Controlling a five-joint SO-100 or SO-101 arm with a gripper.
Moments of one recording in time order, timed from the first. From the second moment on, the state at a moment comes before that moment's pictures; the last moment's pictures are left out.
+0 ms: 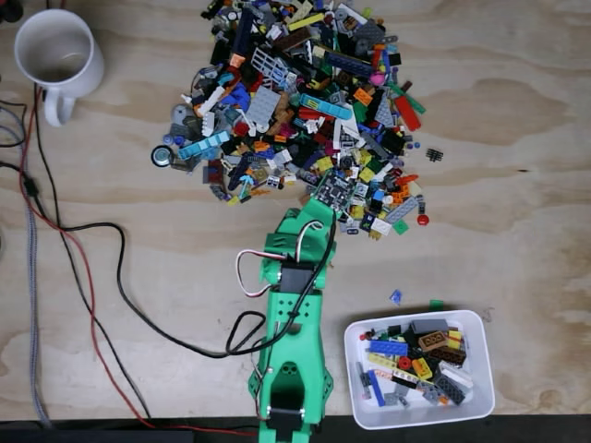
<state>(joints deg) 3.7 135.4 121.2 68.7 -55.5</state>
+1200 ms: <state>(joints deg) 7.7 135.0 146.0 41.7 -102.1</state>
